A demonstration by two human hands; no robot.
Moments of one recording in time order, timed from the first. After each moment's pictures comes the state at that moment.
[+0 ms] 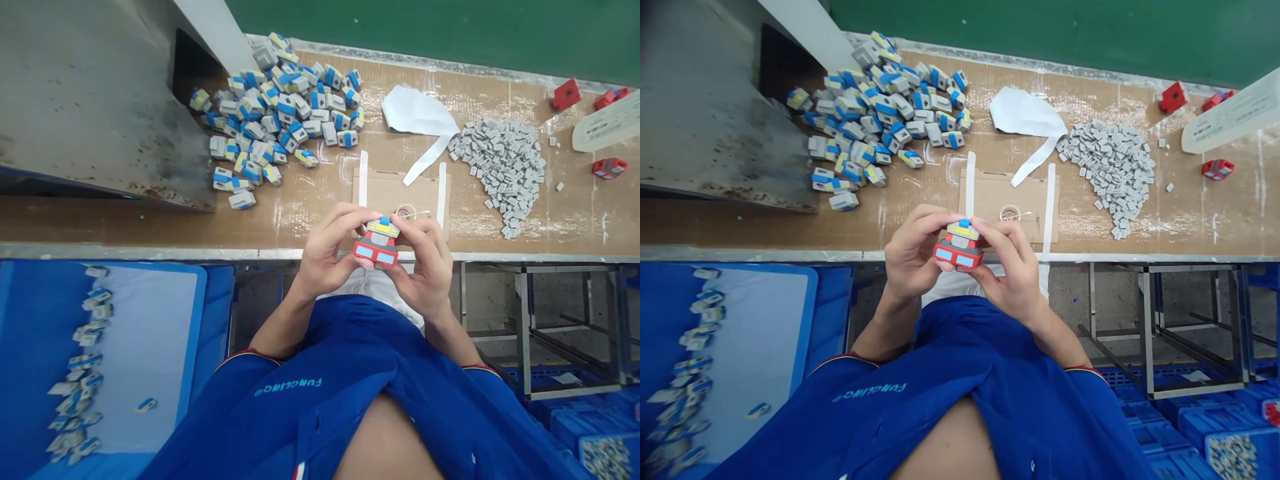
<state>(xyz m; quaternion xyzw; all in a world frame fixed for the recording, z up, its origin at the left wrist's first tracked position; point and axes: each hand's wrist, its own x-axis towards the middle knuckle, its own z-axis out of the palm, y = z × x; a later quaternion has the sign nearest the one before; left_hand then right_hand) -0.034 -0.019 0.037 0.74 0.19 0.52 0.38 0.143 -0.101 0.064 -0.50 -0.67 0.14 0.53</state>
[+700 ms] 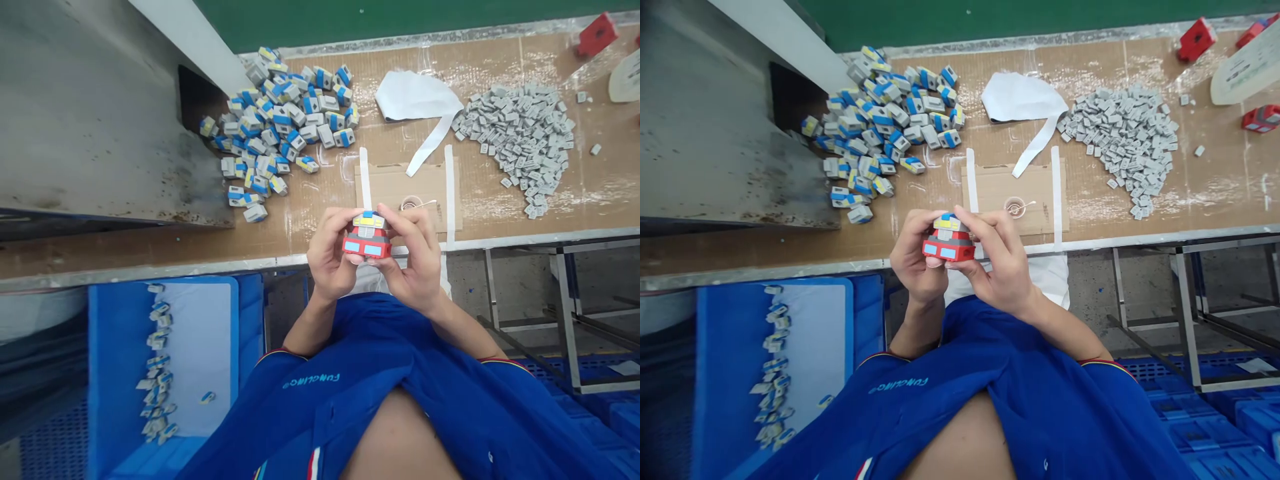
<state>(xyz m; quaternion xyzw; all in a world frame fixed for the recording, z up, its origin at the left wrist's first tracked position) -0.031 -0.034 0.023 0.69 0.26 0.57 0.37 0.114 -0.093 0.057 -0.51 -0.64 0.13 0.57</state>
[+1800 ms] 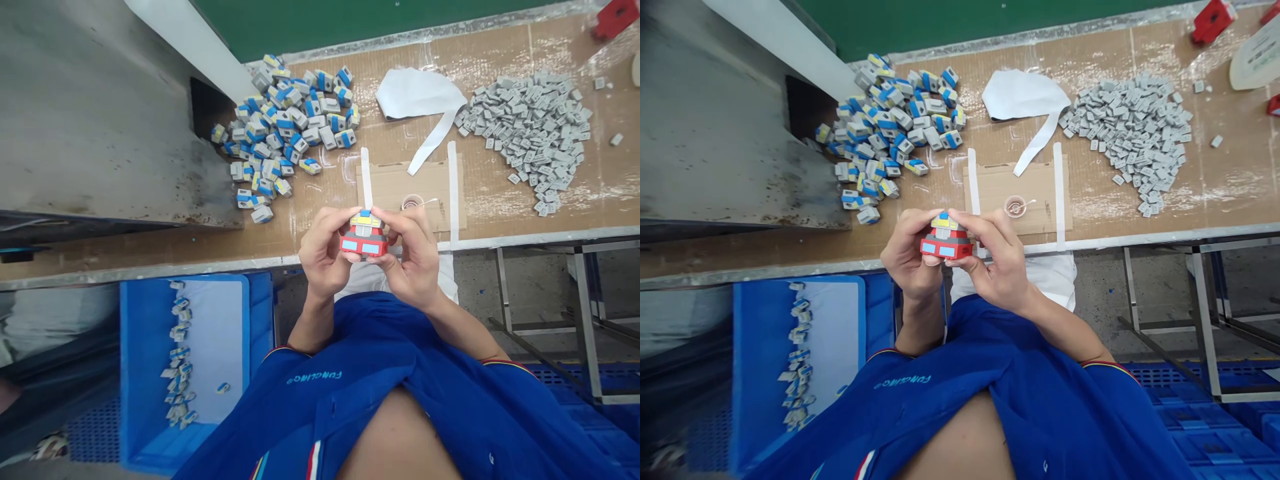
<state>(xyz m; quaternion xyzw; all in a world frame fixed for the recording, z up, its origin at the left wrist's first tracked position) -0.040 -0.030 0.027 0.70 0.29 0.56 0.35 0.112 -0.091 0.048 -0.49 -0.60 0.18 0.61</state>
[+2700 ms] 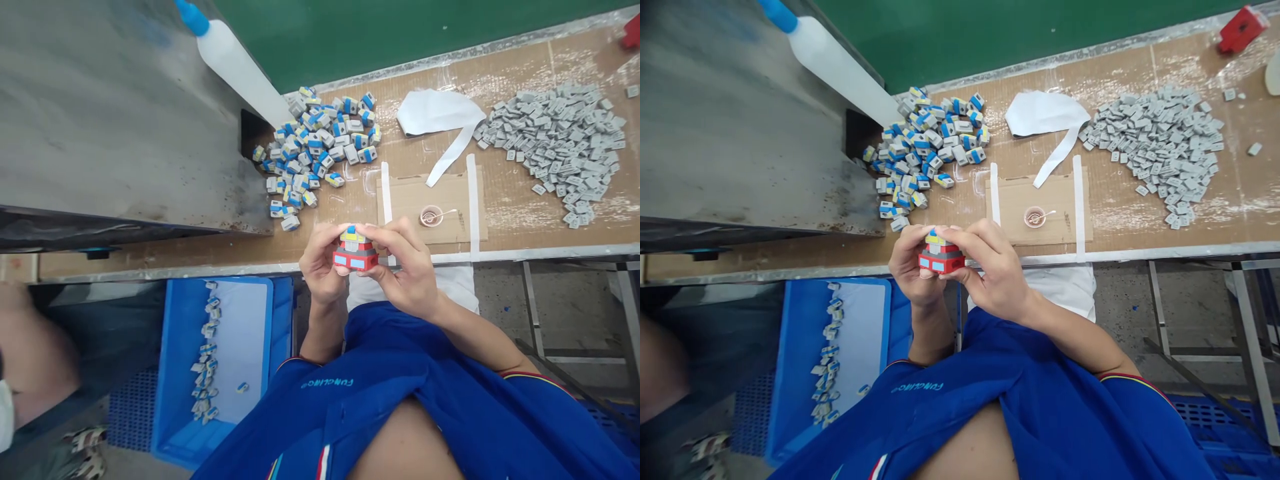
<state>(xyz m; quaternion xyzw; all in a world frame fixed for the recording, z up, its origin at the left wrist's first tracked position) -0.066 -0.023 0.020 0.65 0.32 0.61 0.32 0.092 -0.078 0.054 -0.45 -0.64 0.22 0.59</state>
